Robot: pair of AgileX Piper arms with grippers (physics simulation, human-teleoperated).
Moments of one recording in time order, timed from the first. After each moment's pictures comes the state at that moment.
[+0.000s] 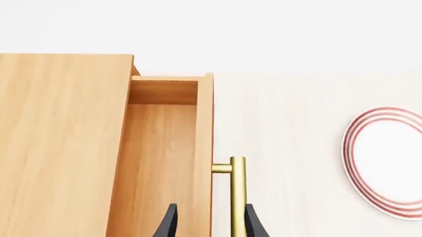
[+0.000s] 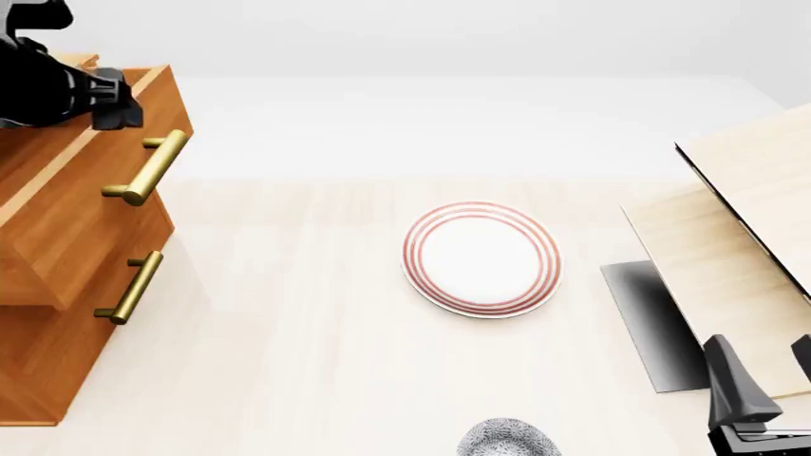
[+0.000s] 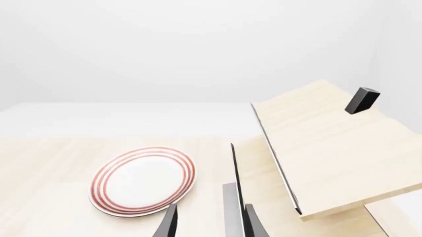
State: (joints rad) left arm 0.04 1.38 -1.49 0.93 0.03; right arm 0.00 0.01 -0.01 0.00 0.00
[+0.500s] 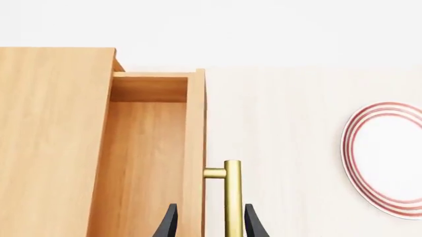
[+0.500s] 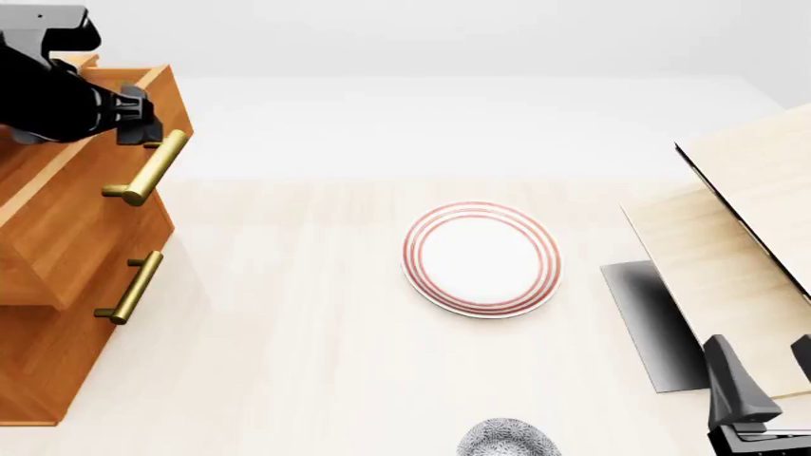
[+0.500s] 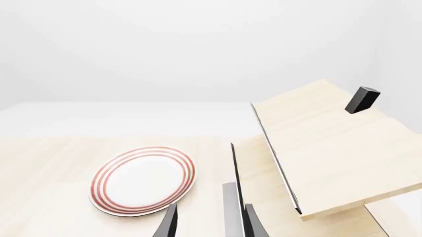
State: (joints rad) left arm 0.02 1.41 -1.45 0.89 0.02; right arm 0.00 0.01 -0.01 0.00 0.00
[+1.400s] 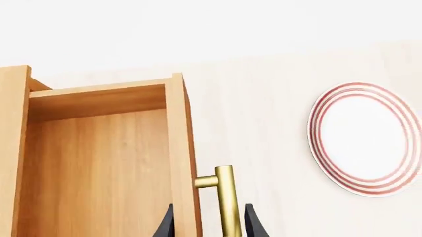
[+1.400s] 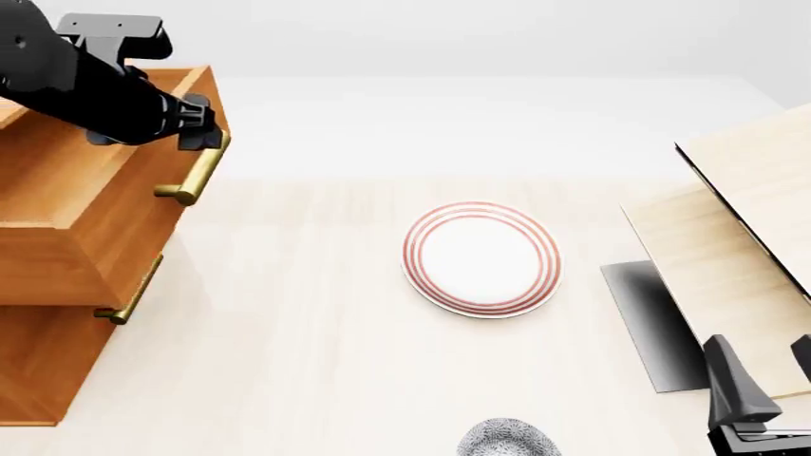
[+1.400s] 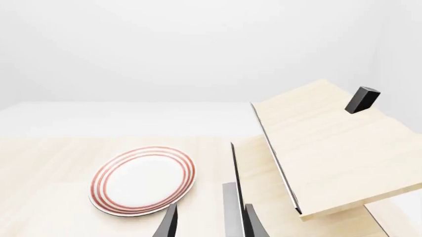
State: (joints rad) left arm -0.13 1.48 -1.48 0.89 -0.01; right arm 0.00 0.01 -0.01 0.00 0.00
